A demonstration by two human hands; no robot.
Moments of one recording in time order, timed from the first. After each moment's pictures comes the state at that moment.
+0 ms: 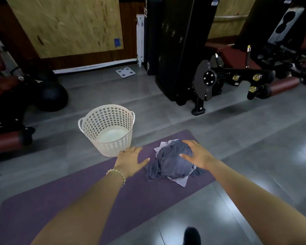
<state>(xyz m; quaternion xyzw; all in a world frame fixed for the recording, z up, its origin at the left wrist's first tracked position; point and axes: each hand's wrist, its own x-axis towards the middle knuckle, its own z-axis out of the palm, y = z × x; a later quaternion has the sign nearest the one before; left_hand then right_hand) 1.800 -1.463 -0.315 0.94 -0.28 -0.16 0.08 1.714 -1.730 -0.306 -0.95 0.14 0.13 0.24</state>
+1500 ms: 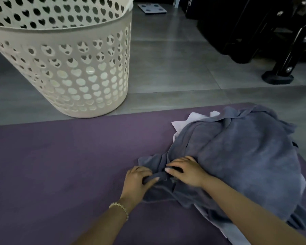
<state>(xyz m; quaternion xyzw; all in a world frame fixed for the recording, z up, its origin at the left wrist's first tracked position) 1.958 -1.623 -1.148 0.91 -0.13 -0.06 0.40 1.973 -1.836 -1.099 -0.94 -0.10 0.20 0.24</state>
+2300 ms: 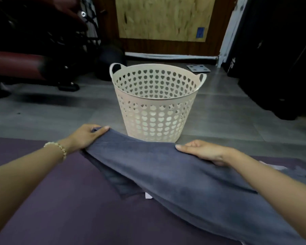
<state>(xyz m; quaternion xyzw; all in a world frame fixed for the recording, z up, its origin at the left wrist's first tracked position) 1.997 -1.296 -0.852 0.92 0.06 0.00 0.39 2.008 -1.659 -0.846 -0.81 -0.12 0.36 0.46</state>
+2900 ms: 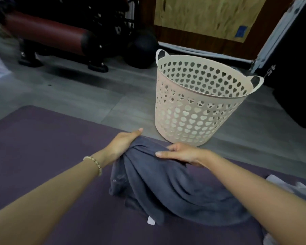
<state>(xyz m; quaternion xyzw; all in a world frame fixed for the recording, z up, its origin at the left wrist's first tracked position) 1.957 -1.264 -0.910 0.75 0.16 -0.05 0.64 2.017 -1.473 -0.898 -0.81 -0.17 0.42 0.37</state>
